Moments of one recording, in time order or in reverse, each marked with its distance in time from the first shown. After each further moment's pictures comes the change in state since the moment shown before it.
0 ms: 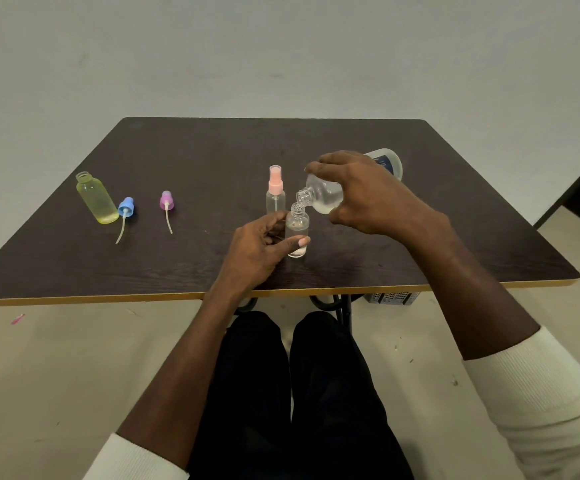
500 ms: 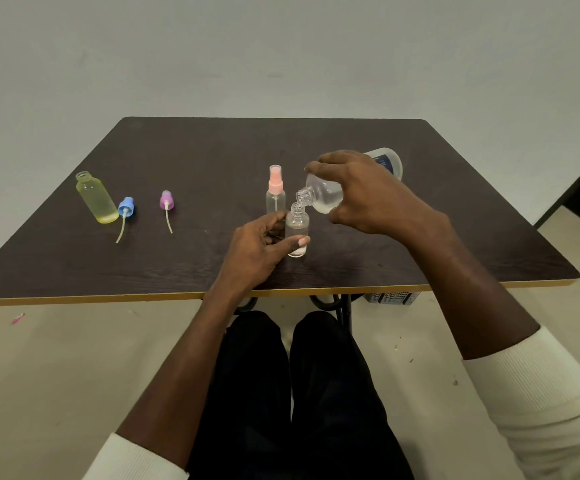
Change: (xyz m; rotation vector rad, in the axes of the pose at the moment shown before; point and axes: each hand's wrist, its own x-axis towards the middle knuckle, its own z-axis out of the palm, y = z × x) left_hand -0.001 0.001 0.001 0.008 0.010 -0.001; right_hand 0.000 0.001 0.001 -0.002 0.002 0.001
